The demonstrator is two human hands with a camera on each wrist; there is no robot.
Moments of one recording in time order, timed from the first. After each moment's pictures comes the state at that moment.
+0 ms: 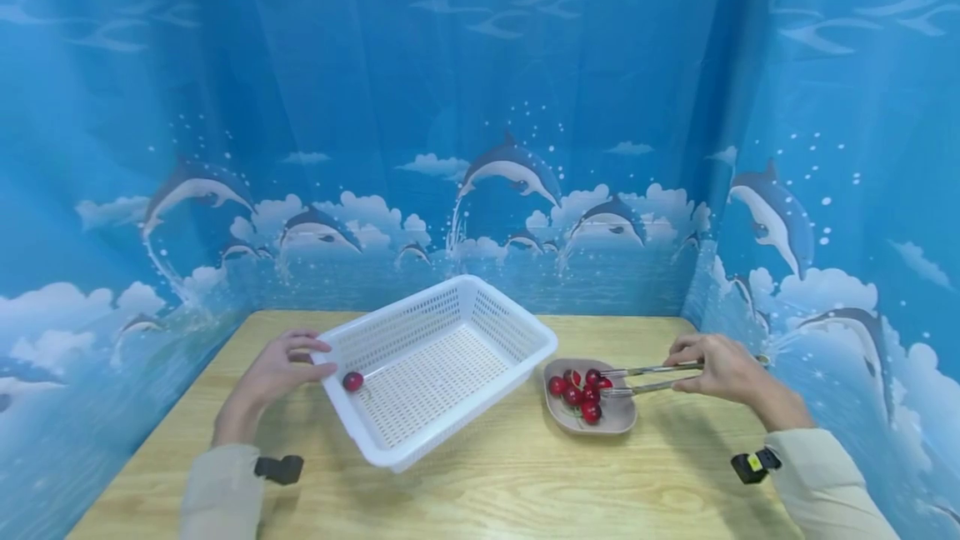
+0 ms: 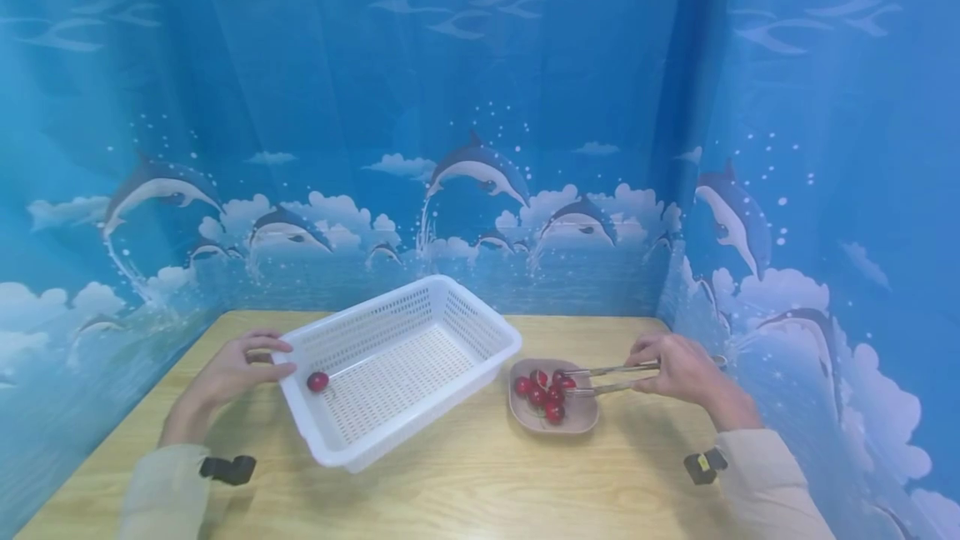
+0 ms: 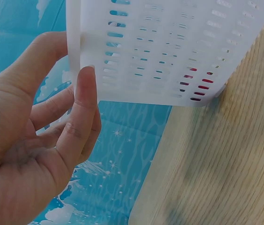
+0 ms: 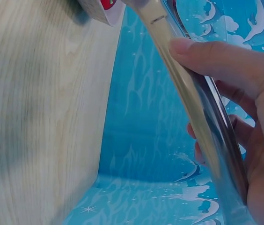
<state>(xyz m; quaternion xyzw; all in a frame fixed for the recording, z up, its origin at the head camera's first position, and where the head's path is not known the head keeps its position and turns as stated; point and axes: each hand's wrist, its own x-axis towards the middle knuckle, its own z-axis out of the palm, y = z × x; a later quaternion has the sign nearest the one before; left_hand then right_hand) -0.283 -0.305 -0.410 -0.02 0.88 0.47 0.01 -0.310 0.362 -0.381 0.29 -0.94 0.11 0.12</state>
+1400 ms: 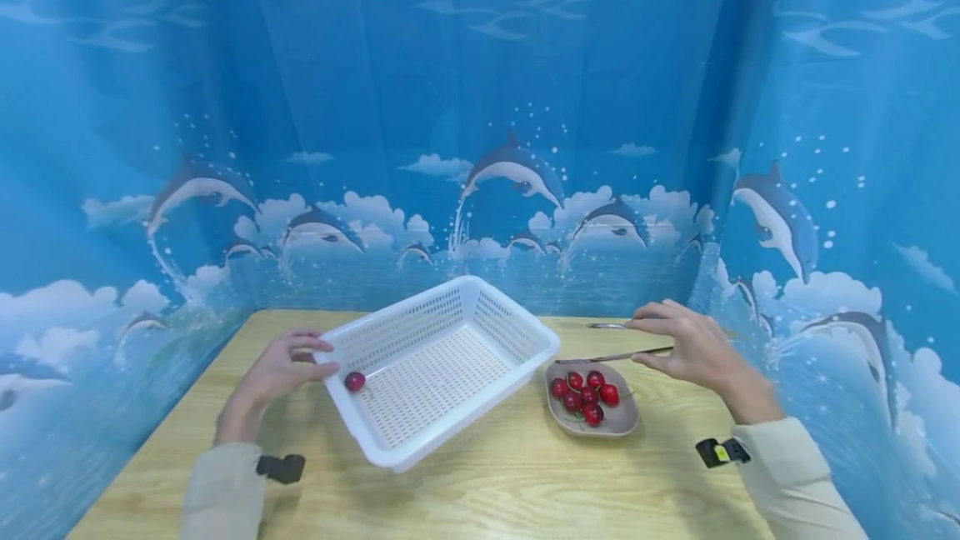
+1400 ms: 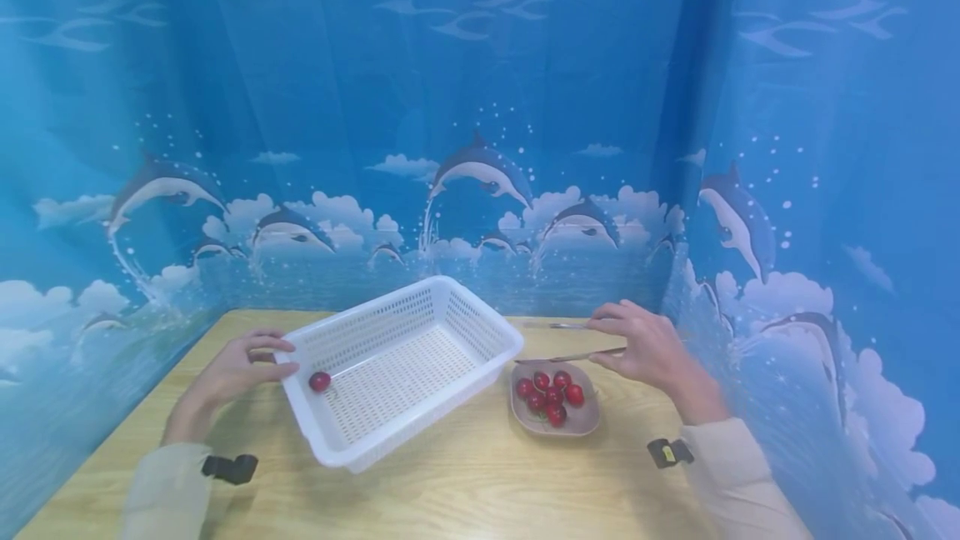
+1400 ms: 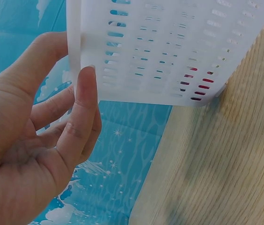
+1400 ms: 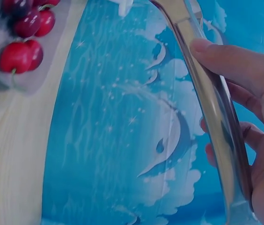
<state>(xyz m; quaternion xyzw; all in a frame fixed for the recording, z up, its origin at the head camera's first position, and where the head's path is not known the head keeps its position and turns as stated) -0.284 -0.306 -0.409 -0.01 0.89 0.46 0.01 -0.310 0.300 -0.348 0.40 -0.85 0.08 0.32</state>
